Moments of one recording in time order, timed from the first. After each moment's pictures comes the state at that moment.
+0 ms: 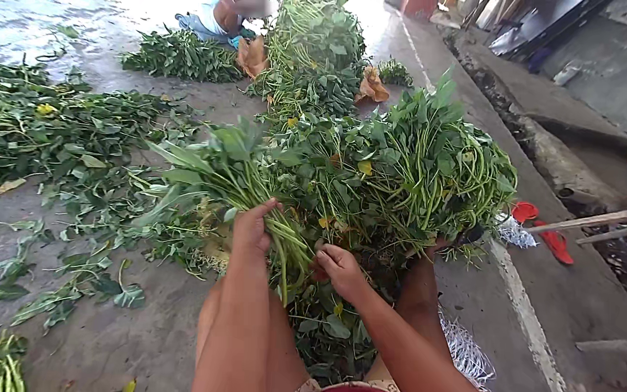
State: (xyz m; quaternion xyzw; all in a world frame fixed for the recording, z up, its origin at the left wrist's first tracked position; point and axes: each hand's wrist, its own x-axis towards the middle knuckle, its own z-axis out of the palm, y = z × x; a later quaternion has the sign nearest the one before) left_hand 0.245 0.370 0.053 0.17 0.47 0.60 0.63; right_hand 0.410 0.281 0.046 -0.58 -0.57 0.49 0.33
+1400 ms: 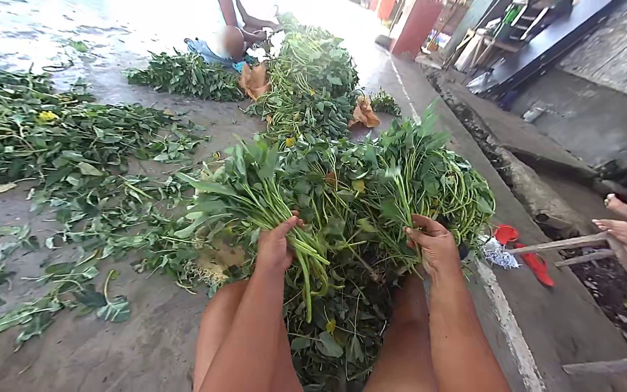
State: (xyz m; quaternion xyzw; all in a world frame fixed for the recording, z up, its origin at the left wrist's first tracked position) left_hand 0.279 0.349 0.077 0.17 0.40 0.61 0.66; right_hand 0.545 0.302 0.100 -0.72 -0.40 0.26 0.50
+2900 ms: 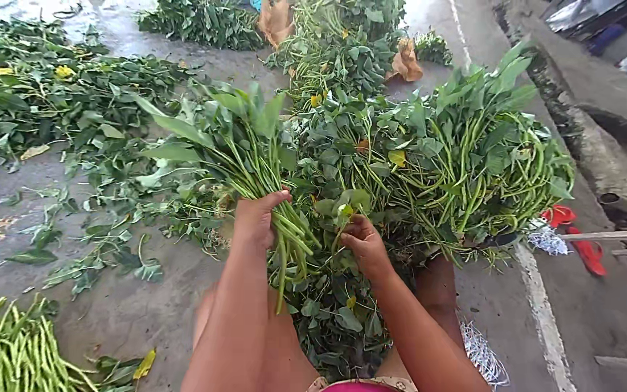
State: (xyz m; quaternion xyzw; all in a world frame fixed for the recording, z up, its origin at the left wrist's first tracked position) left_hand 0.216 0.370 0.062 0.22 0.51 0.59 0.60; right_hand 0.418 0.327 -0.004 -0.51 -0.41 0.54 0.53
